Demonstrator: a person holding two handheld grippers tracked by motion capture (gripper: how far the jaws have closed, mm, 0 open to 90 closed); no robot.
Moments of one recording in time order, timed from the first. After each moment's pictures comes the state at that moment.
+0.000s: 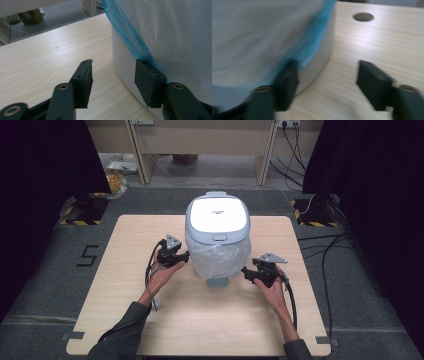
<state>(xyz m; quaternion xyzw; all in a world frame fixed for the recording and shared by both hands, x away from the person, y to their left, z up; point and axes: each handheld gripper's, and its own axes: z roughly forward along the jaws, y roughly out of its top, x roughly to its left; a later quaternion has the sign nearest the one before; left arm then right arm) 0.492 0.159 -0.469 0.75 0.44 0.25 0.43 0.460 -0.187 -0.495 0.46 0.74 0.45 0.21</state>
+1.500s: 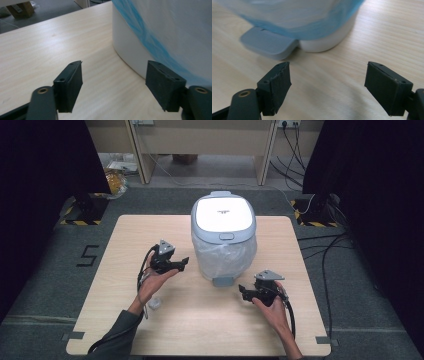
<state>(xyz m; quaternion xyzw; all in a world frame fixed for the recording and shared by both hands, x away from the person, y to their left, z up) 0.458 0.181 -0.464 0.76 0.43 0.23 0.42 0.400 -0.178 -0.505 0.45 0.78 0.39 0.21</state>
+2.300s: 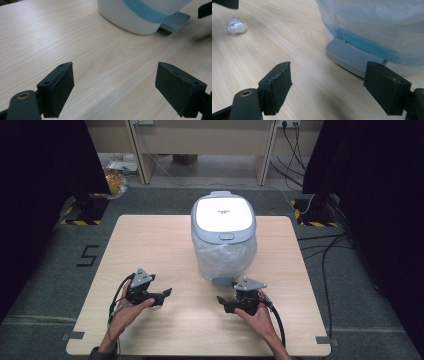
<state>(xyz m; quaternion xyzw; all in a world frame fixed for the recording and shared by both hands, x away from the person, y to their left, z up) 0.367 0.236 -0.482 0.78 0.40 0.20 0.43 0.374 -0.124 -0.501 0.34 0.81 0.45 0.15</state>
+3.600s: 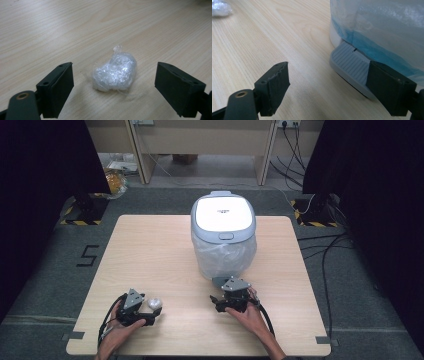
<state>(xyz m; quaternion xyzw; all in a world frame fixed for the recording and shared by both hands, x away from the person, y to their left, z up) 0.323 0.256 -0.518 0.79 0.43 0.20 0.39 0.384 -0.096 -0.511 0.30 0.84 0.41 0.20</state>
